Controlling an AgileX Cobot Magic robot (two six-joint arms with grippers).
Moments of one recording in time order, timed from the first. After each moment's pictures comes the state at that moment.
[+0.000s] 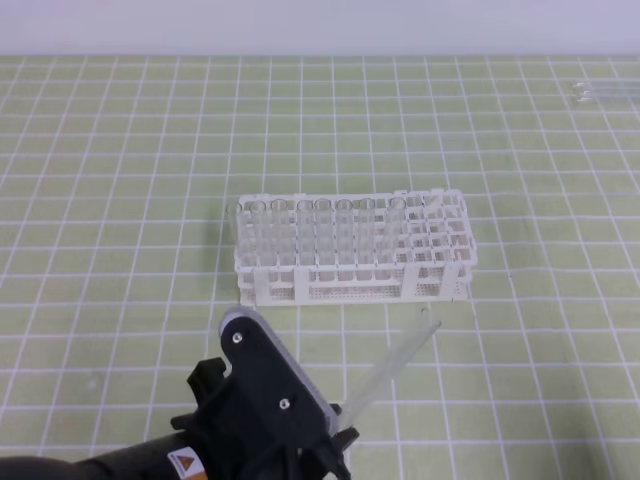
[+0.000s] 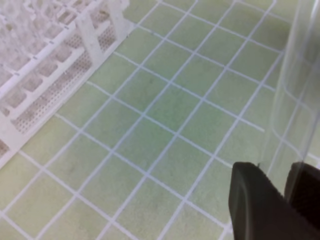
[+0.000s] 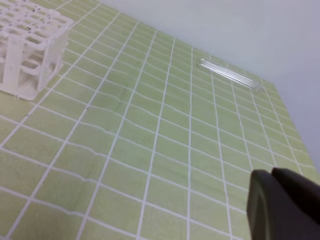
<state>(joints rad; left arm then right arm) -1.17 1.16 -0.54 0.99 0.18 -0.96 0.09 0.00 0.00 -0.20 0.28 -0.17</state>
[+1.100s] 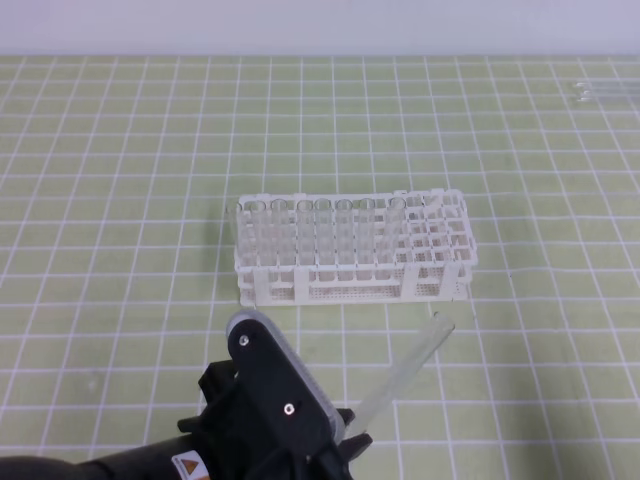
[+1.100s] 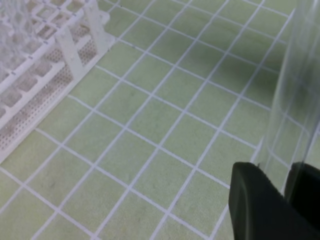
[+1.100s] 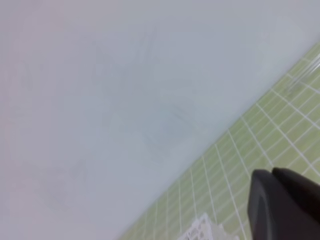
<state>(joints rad) -1.17 1.16 -0.54 1.00 0.14 -0.98 0.09 0.00 0.00 1.01 0.00 -0.16</state>
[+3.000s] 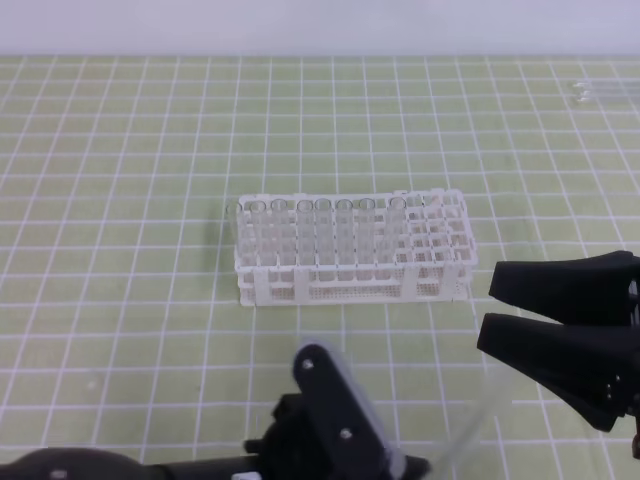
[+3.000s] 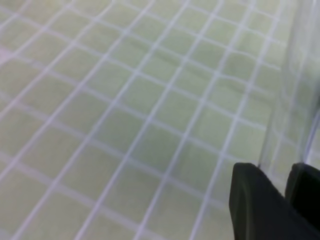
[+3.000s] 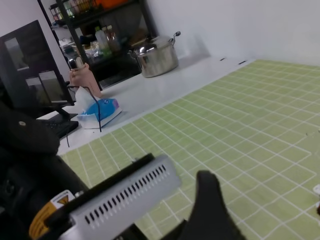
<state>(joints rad) -1.17 1.26 -0.57 1.03 -0.10 -1.06 0.09 0.98 -0.47 1.72 1.19 -1.68</state>
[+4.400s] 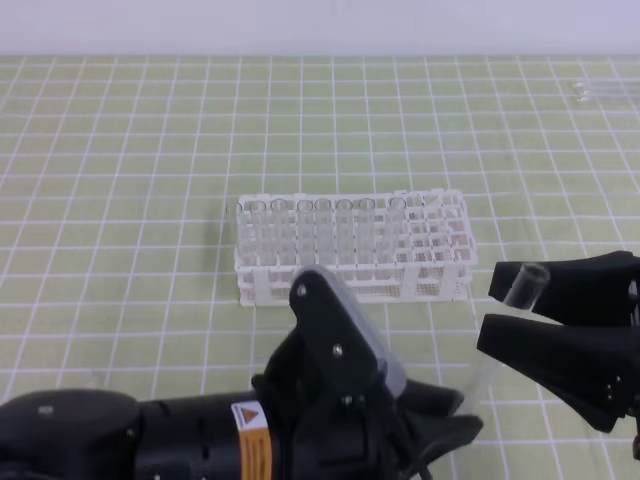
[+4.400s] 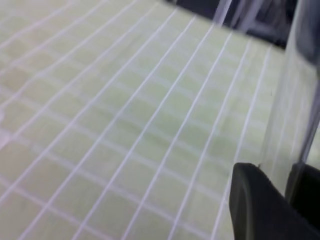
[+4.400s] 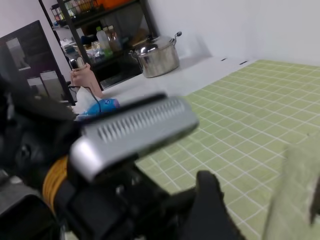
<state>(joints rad) -1.09 1.28 -0.64 1.02 -0.23 -1.06 0.09 0.98 -0.47 1.72 1.19 -1.69</state>
